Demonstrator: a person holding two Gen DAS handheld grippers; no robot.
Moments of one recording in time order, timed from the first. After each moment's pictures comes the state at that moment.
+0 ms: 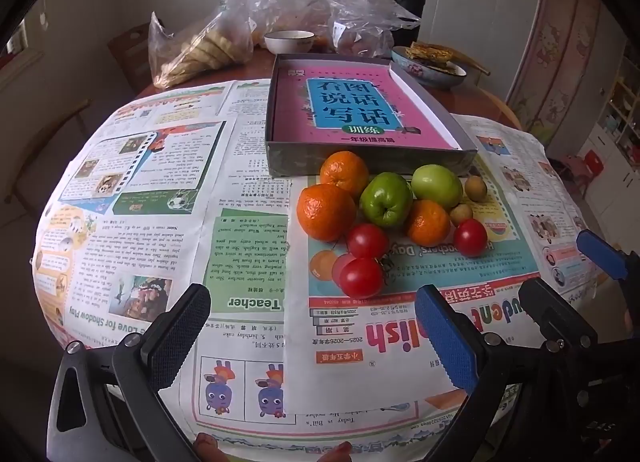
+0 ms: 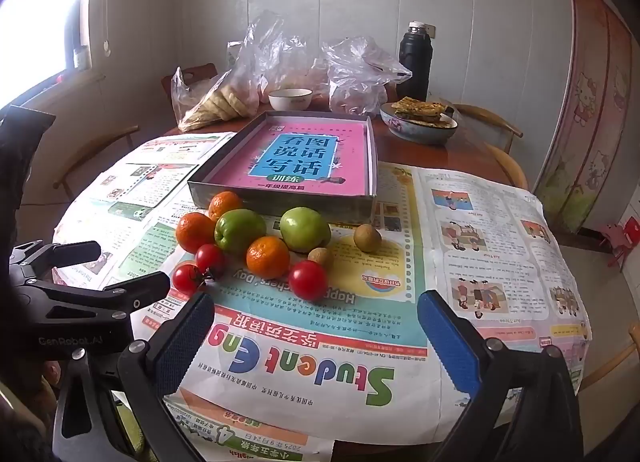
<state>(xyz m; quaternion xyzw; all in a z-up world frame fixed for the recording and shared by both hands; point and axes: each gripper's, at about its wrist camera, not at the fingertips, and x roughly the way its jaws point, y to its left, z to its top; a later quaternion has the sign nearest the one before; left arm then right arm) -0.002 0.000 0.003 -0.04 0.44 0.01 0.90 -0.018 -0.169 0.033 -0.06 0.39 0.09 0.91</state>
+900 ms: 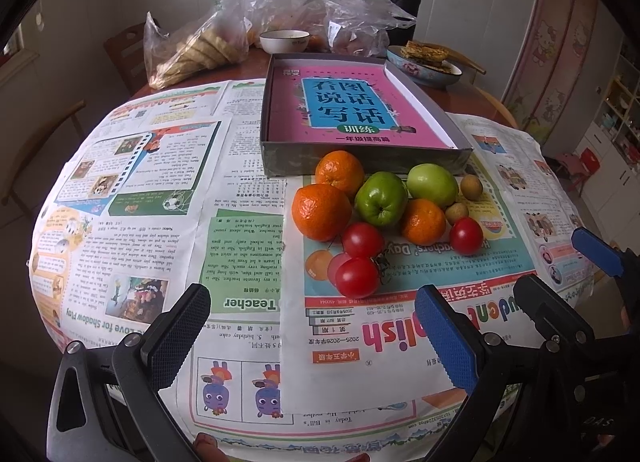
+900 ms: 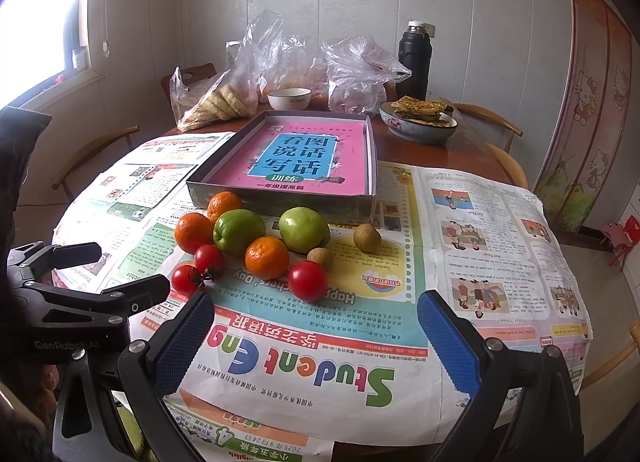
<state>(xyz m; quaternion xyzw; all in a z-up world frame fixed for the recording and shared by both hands) -0.002 0.001 0.003 -0.04 0.44 0.00 0.90 -0.017 -0.165 0.030 -0.06 0.39 0.09 0.91</state>
